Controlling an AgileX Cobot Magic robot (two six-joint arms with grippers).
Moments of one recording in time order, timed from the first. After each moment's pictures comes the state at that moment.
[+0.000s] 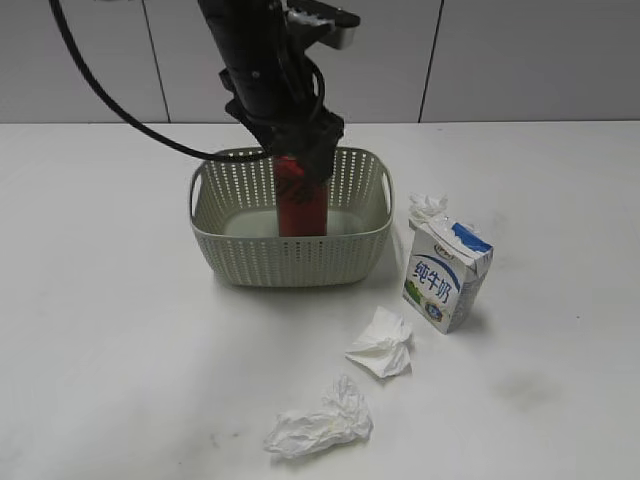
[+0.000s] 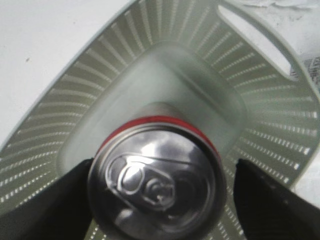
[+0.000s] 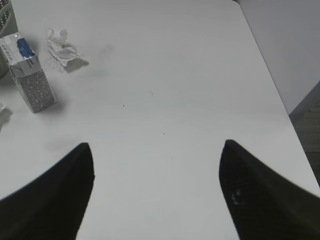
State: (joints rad) left arm -0.61 2.19 -2.00 -0.19 1.17 0.31; right arm 0.06 -0.01 -0.50 -0.02 1.04 -0.01
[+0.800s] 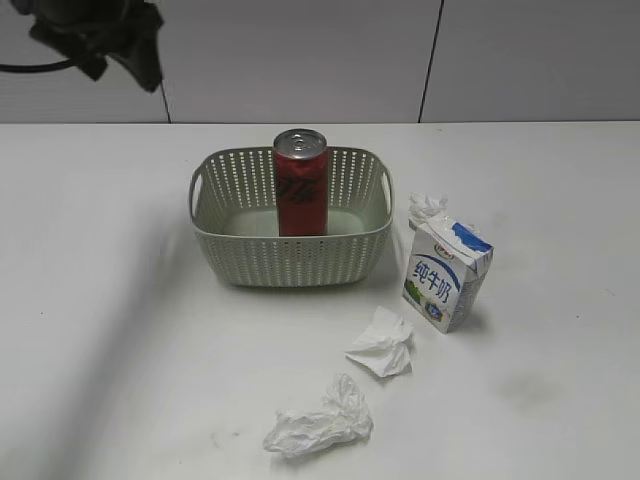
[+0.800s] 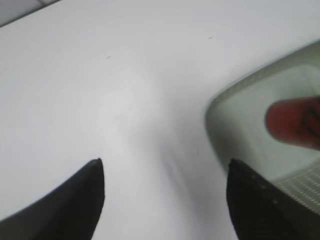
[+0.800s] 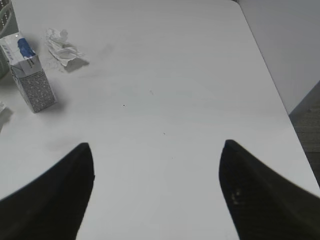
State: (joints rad) left arm -0.27 1.99 -1.93 -0.19 1.22 0.23; right arm 0.06 -0.01 -0.50 -0.02 1.04 -0.01
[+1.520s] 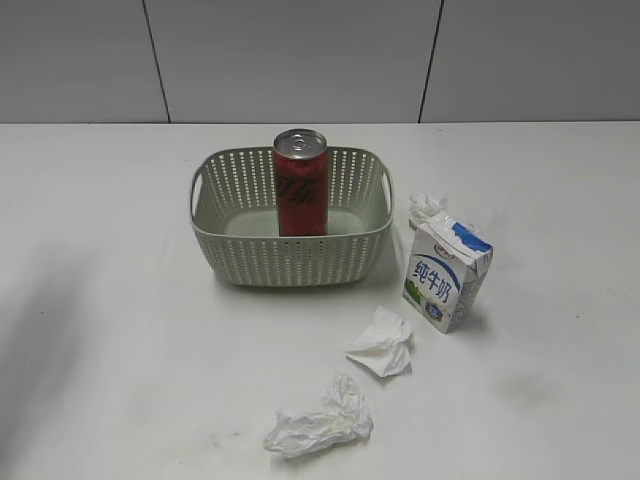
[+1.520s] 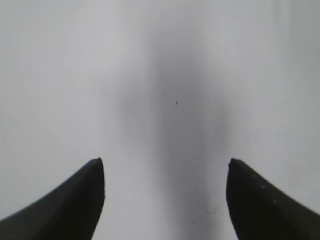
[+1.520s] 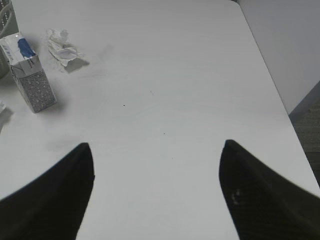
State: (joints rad) left arm 0.00 1.64 -1.24 -0.18 1.21 0.22; right arm 0.06 -0.01 -0.50 -0.02 1.04 -0.01
